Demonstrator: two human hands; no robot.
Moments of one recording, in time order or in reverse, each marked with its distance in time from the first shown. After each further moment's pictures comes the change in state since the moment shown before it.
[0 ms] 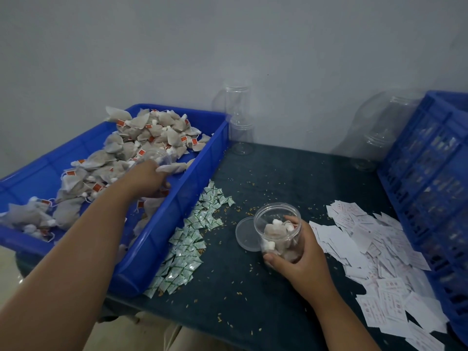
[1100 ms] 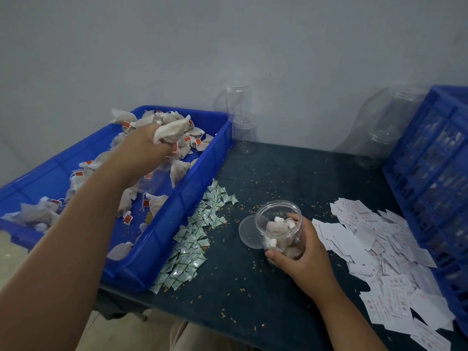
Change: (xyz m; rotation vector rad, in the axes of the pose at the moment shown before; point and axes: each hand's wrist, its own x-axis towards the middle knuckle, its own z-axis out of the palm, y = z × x) left_hand -0.077 0.068 -0.038 -0.020 0.167 0.373; right_hand 0.001 -0.001 0.000 -0.022 -0.007 -0.005
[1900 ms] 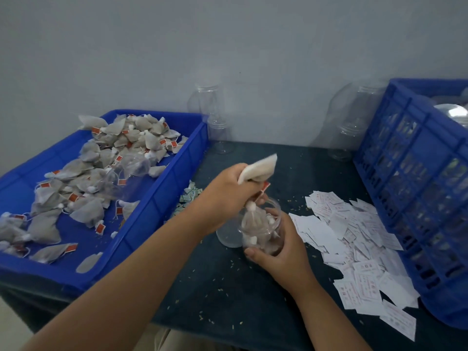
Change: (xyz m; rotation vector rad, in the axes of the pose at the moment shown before) left_hand -0.058 0.089 0.148 -0.519 -0.433 -0.003; right_hand -0.002 -0.007 -0.003 0.076 0.065 -0.037
